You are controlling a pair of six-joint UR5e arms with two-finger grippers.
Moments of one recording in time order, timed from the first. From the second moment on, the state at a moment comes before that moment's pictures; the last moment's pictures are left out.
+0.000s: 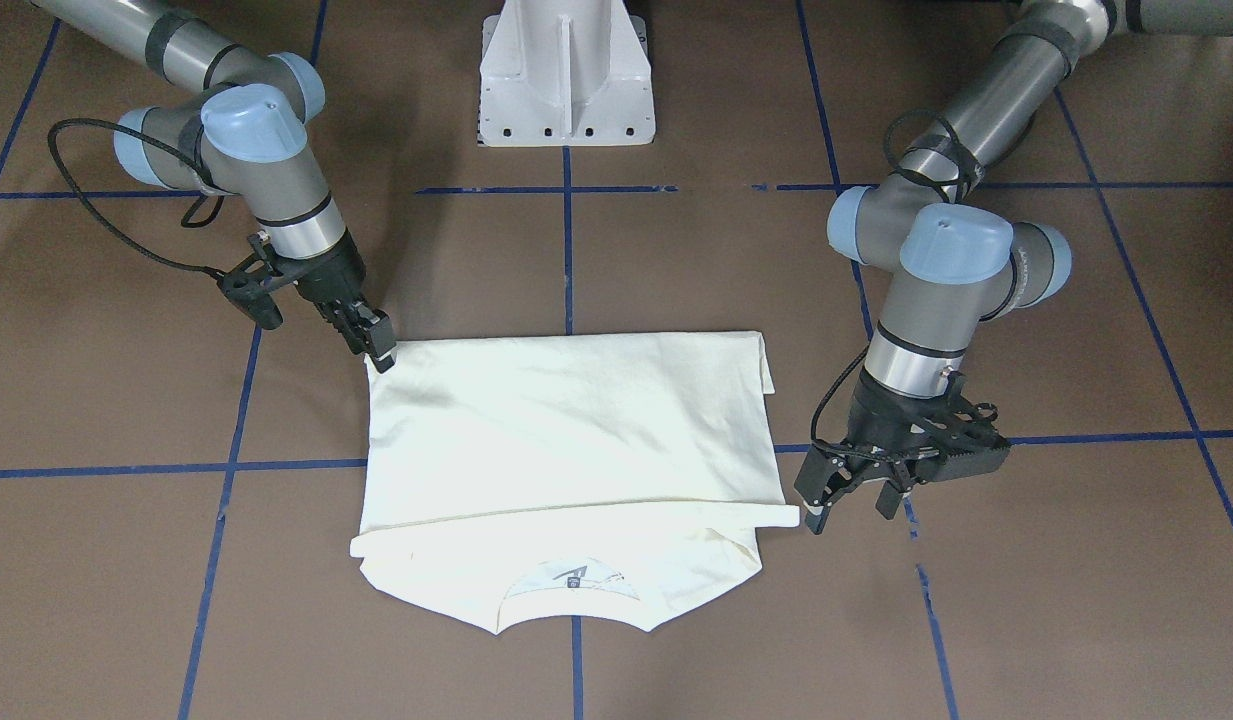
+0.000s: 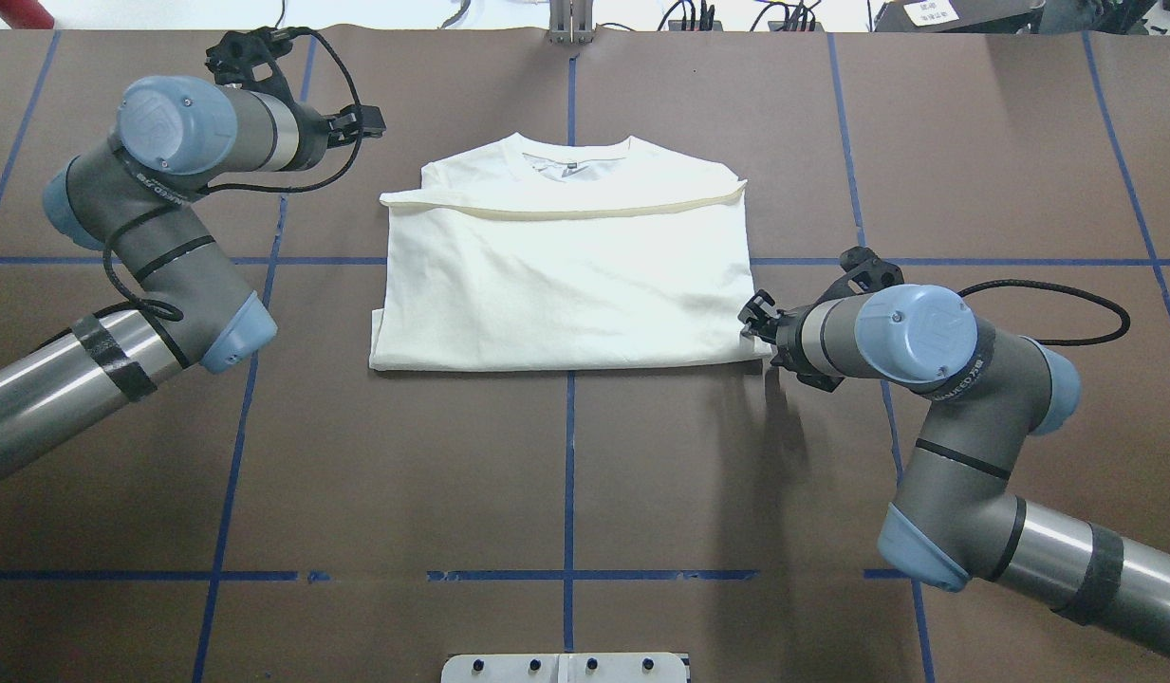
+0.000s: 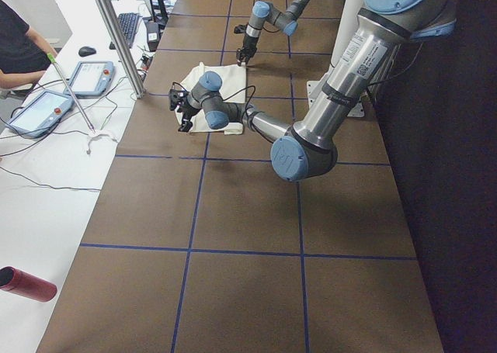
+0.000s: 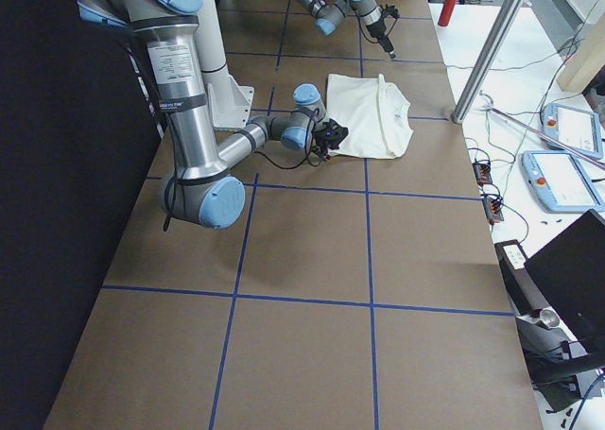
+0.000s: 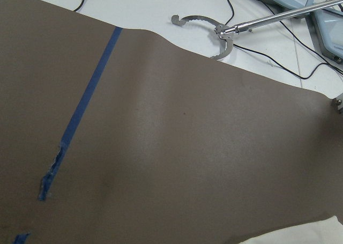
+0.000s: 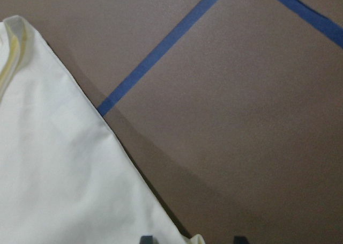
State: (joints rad) left arm -0.83 -2.15 -1.32 -2.33 -1.66 -1.33; right arm 0.54 -1.29 1.72 -1.06 1.67 1.99
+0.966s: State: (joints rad) left arm -0.80 -2.08 -1.49 -2.33 -1.73 -1.36; right arm 0.37 -1.49 2.06 -1.06 1.68 2.13
